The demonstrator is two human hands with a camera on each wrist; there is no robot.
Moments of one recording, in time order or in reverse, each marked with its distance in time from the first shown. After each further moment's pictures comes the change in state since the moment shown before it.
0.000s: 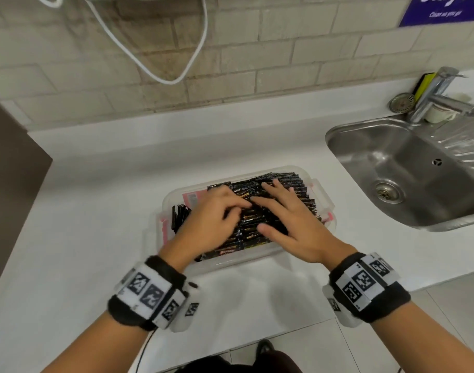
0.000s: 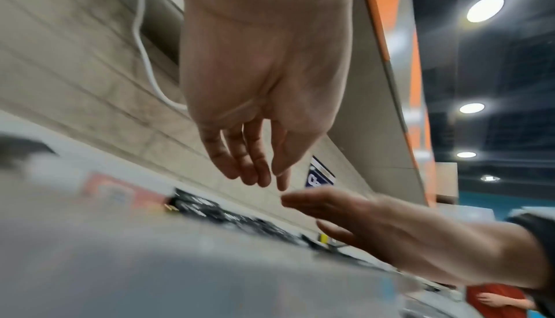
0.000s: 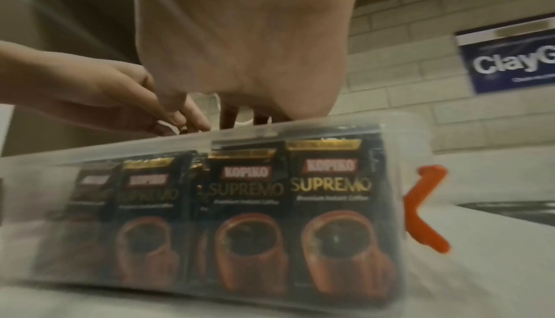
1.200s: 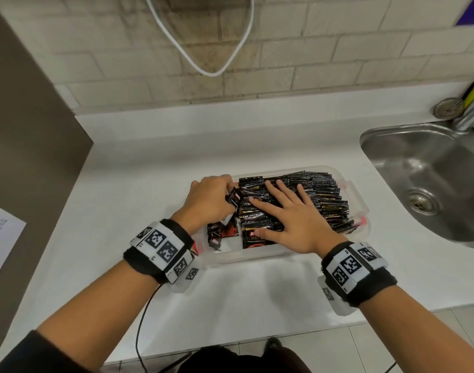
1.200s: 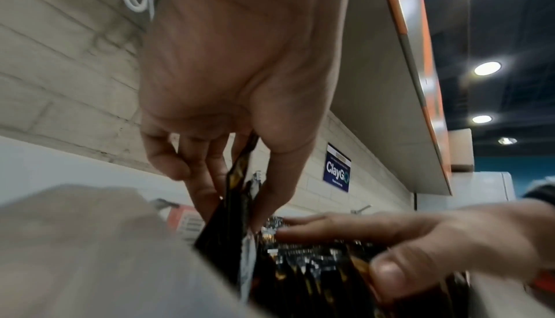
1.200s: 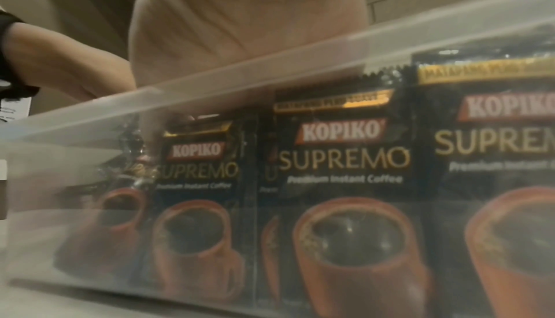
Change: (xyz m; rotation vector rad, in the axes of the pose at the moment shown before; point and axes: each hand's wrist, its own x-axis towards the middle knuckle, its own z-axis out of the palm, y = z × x) left_hand 0.009 -0.049 -0.034 0.253 -0.061 -0.346; right_hand 0.047 -0.013 0.037 -0.391 -0.308 0.063
